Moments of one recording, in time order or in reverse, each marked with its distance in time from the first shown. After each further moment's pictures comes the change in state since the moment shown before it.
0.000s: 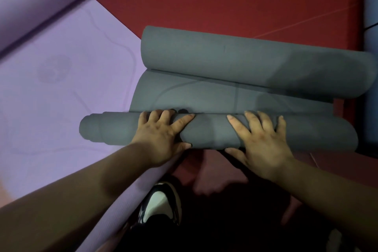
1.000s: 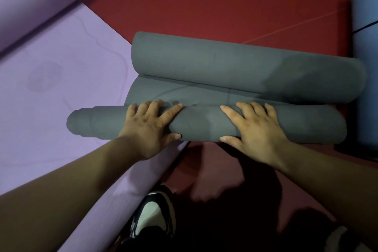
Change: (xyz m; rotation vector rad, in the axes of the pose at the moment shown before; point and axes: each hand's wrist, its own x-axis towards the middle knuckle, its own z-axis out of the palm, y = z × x) left_hand 0.027 -0.021 -0.008 0.028 0.182 0.033; right_hand 0.038 0.025 -0.013 0.015 0.076 -0.035
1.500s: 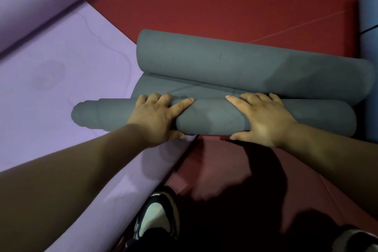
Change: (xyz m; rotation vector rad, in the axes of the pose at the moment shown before) left_hand 0.027 -0.009 -0.003 0.038 -0.024 0.080; right_hand 0.031 0.023 -0.021 0.005 -0.137 -0.087
